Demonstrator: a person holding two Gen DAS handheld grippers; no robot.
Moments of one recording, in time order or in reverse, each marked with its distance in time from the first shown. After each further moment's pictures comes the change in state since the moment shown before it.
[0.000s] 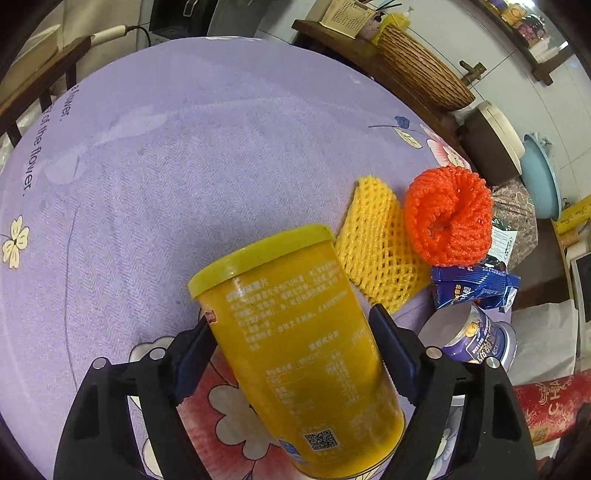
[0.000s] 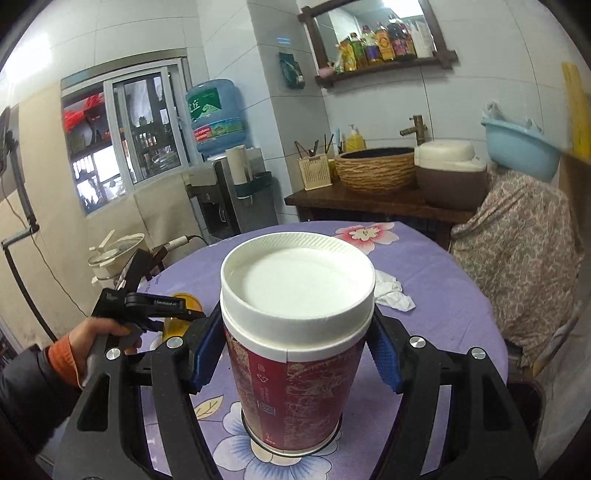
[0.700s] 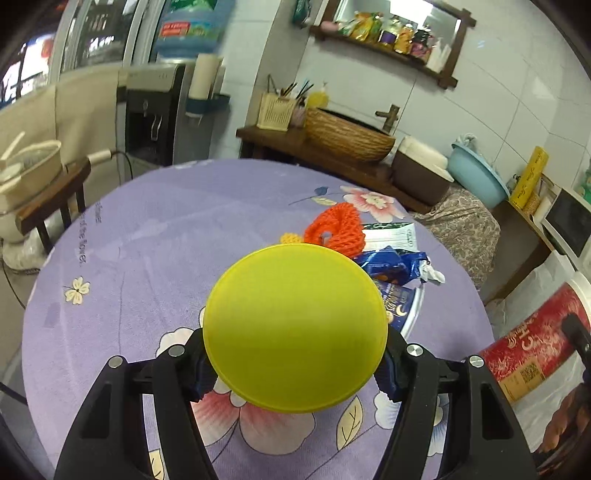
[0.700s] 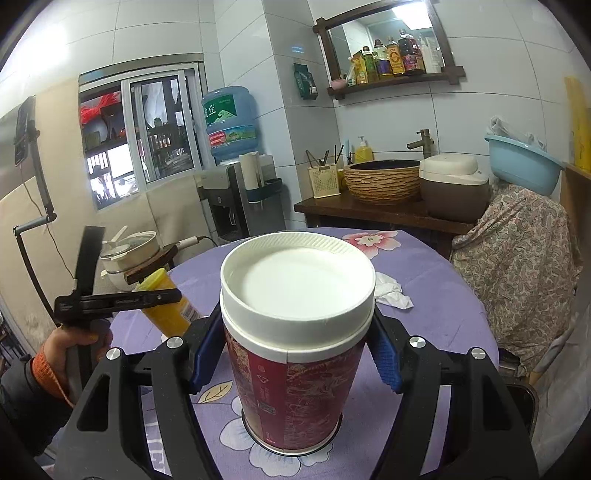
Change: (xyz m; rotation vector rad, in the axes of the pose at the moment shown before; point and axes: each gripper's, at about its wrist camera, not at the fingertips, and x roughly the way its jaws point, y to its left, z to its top) left arm -0.103 -0.049 -0.090 0.276 -0.424 -0.010; right arm -0.032 0.002 -0.011 -0.015 -0.021 0.028
